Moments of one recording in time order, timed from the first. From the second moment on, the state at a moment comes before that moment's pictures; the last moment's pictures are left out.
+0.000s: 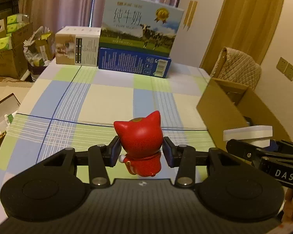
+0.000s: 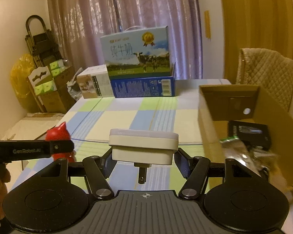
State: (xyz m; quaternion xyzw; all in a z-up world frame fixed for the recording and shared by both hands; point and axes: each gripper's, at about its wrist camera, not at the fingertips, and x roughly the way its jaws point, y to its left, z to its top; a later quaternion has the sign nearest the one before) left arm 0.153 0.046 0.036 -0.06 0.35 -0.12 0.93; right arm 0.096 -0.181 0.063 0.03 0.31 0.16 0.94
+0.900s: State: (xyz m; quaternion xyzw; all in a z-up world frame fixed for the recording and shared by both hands) left arm 0.051 -0.024 0.083 -0.04 0.34 -0.16 0.92; right arm 0.011 -0.275 0.094 0.06 0.29 0.11 0.95
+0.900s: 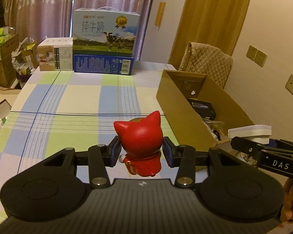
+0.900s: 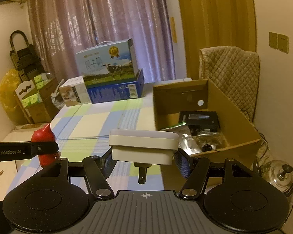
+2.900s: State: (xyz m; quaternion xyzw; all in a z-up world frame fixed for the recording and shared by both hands) left arm 0.162 -0.225 0.063 0.01 0.37 -0.29 0.88; right arm 0.122 -0.423 0.089 0.08 0.31 0.03 0.95
